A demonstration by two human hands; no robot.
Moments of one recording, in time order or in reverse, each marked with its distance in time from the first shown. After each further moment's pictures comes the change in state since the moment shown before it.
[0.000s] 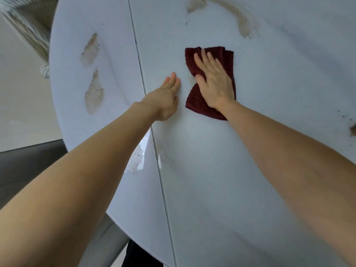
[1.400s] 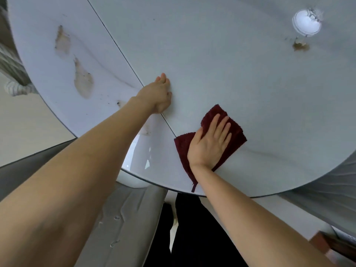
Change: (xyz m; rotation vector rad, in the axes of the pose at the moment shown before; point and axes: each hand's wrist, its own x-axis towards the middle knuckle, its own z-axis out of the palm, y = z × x) left_hand -0.084 -0.006 0.039 0.291 -0.107 0.263; right_hand -0.265 -0.187 0.071 -0.011 0.300 1.121
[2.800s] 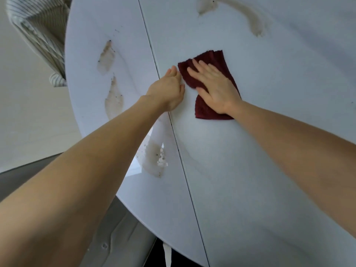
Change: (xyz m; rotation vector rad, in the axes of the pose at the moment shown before) left_hand 0.067 -0.078 -0.065 -0.222 0.188 -0.281; right_hand 0.258 -0.183 0.037 -0.015 -0.381 -1.410
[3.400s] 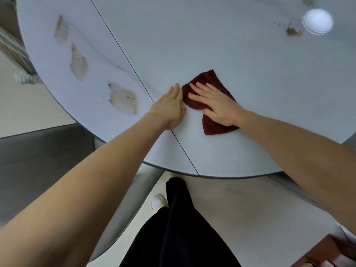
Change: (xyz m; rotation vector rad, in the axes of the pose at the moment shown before) left_hand -0.175 0.087 0.115 0.191 -0.178 0.265; right_hand -0.261 -0.077 0.019 0.020 -0.133 0.113
